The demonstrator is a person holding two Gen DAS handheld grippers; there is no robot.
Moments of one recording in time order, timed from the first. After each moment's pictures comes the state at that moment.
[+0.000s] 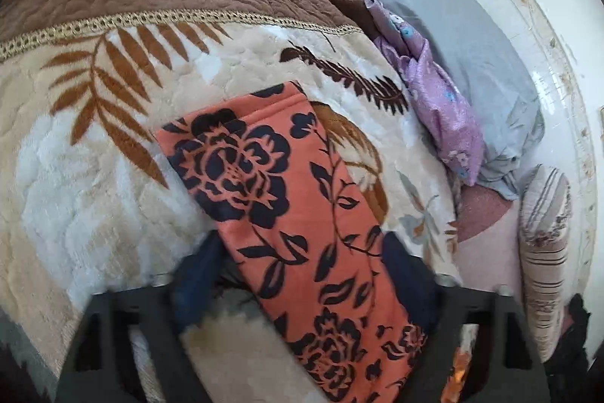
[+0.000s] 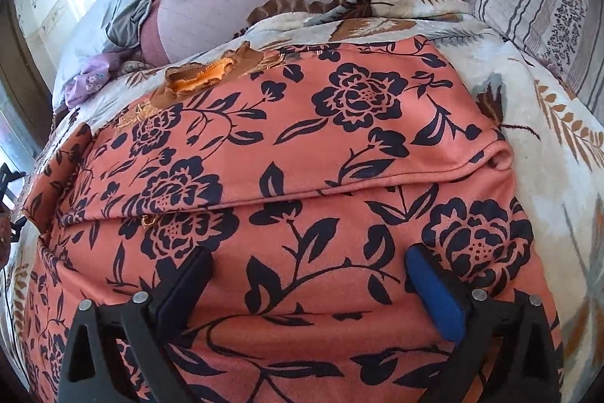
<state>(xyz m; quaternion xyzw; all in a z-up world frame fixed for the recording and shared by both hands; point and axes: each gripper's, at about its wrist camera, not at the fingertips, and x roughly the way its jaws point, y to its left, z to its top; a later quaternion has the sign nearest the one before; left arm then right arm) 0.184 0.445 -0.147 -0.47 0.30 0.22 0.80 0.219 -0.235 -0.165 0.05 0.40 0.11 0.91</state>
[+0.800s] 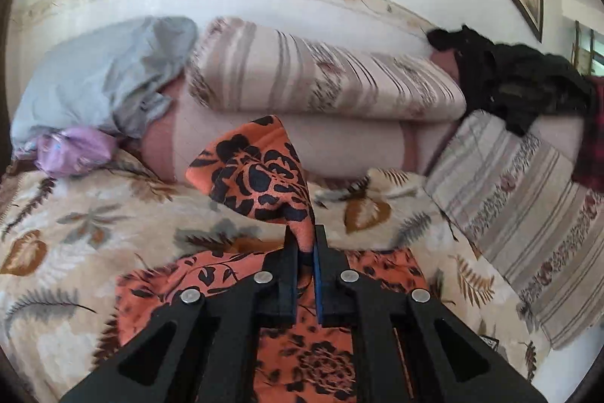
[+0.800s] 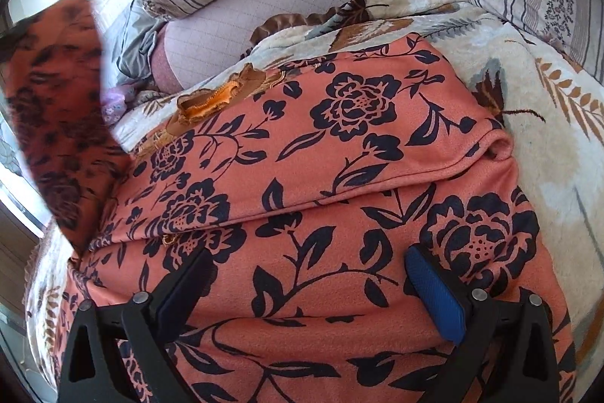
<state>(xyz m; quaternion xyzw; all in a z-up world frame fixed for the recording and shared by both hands) 0.225 0.003 0.030 -0.06 0.29 -0.12 0.95 0.222 -0.255 -0.158 0.12 0.38 0.15 0.90</state>
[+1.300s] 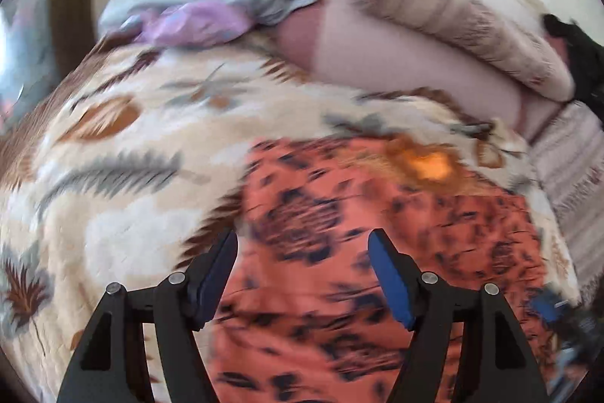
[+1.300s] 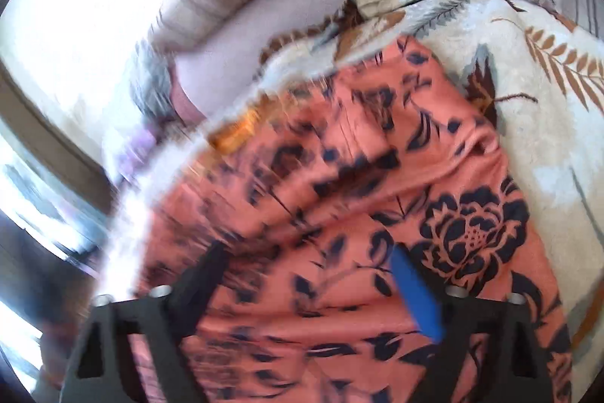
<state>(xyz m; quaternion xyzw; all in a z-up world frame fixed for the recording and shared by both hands) 0.183 0.152 -0.080 -0.13 0.40 0.08 0.91 0.215 -0.289 -0.119 0.24 0.38 0.19 0.87</state>
